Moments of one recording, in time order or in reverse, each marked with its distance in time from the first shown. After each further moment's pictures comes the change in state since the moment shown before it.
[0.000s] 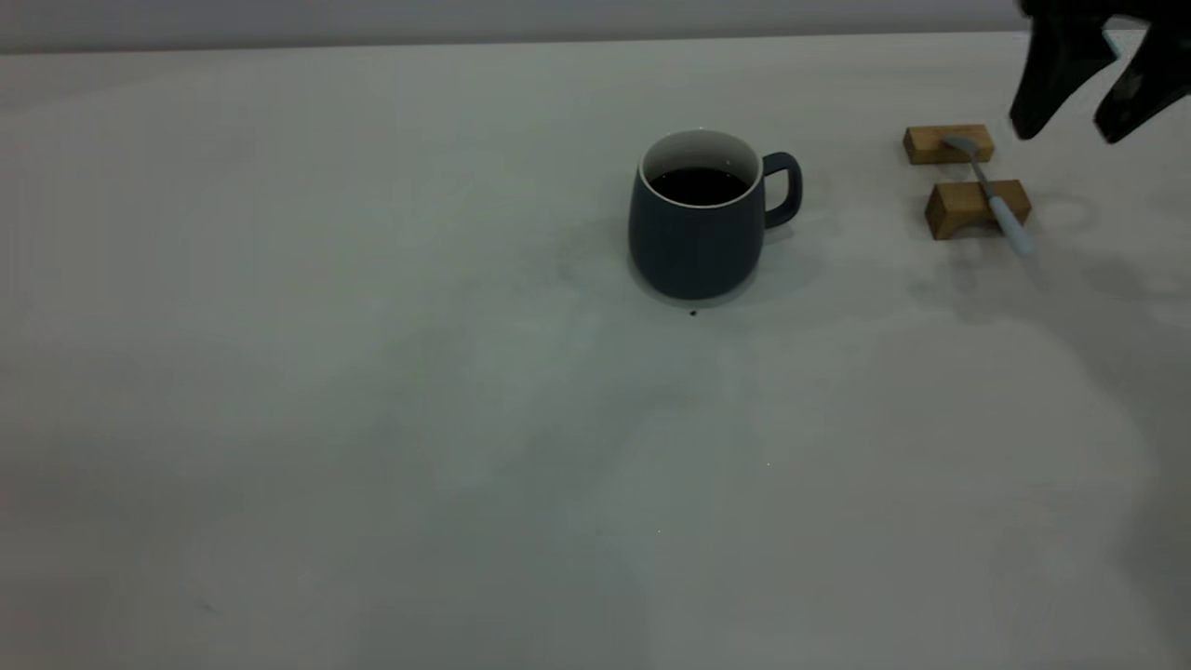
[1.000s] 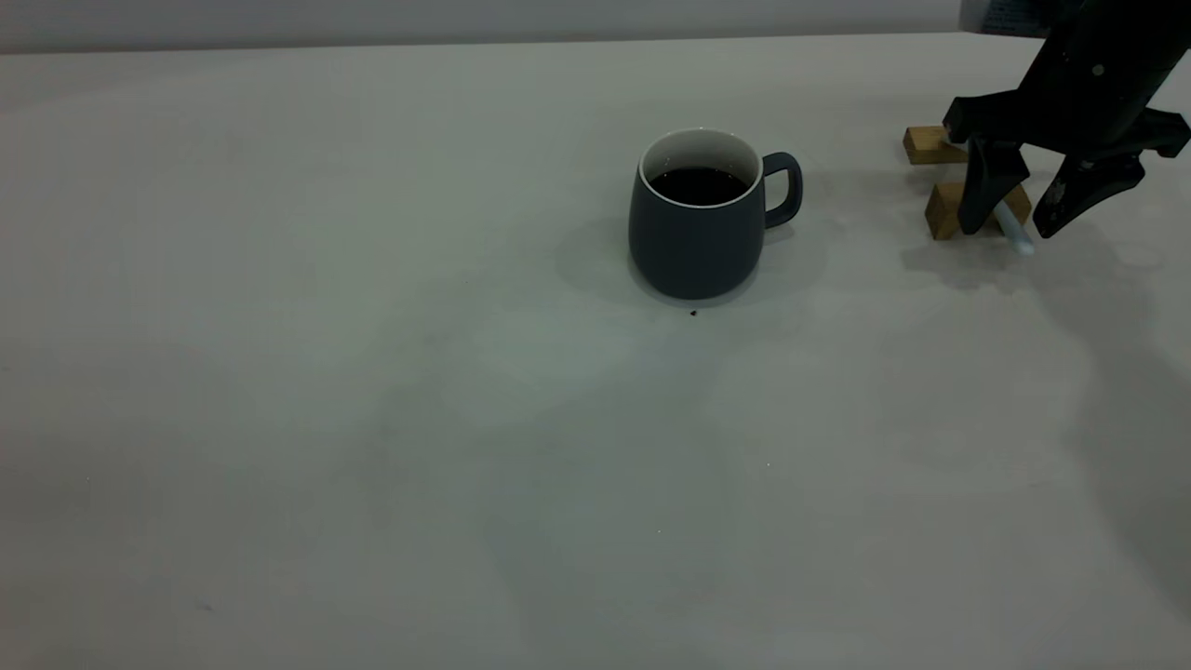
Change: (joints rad) left arm 0.000 0.000 0.000 0.000 0.000 0.000; right arm 0.000 0.301 -0.164 -0.028 -0.100 0.060
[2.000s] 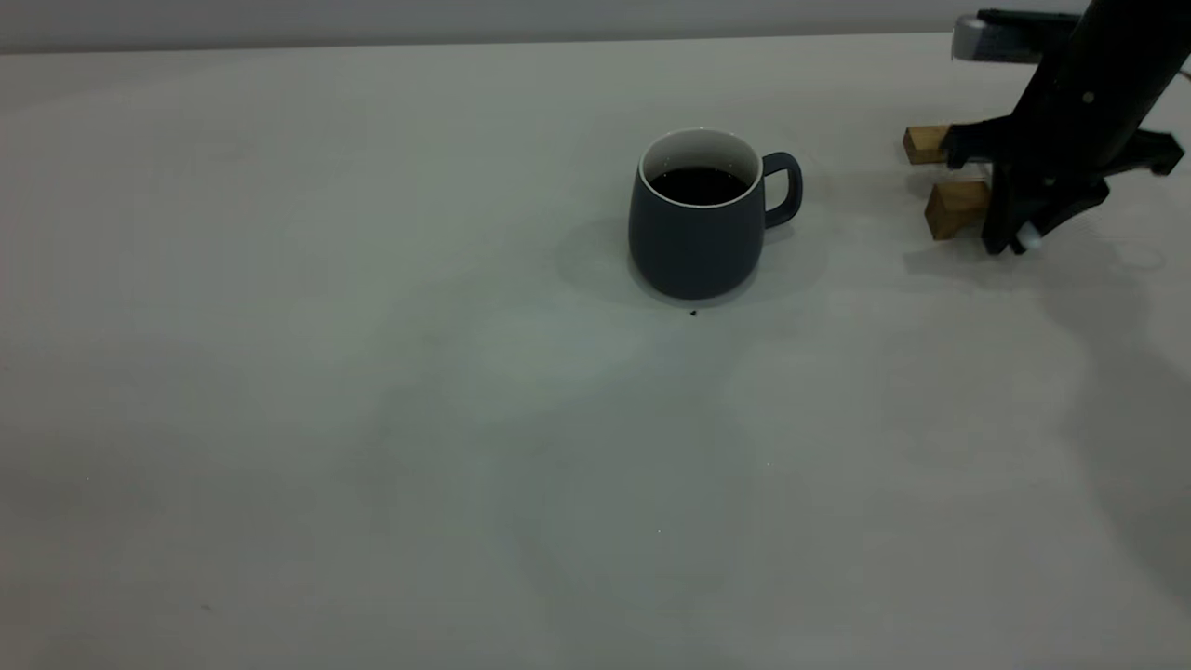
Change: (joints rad) left arm 0.000 0.000 0.000 0.000 0.001 0.000; right arm 0.000 0.019 -0.012 -0.039 -0.006 -0.001
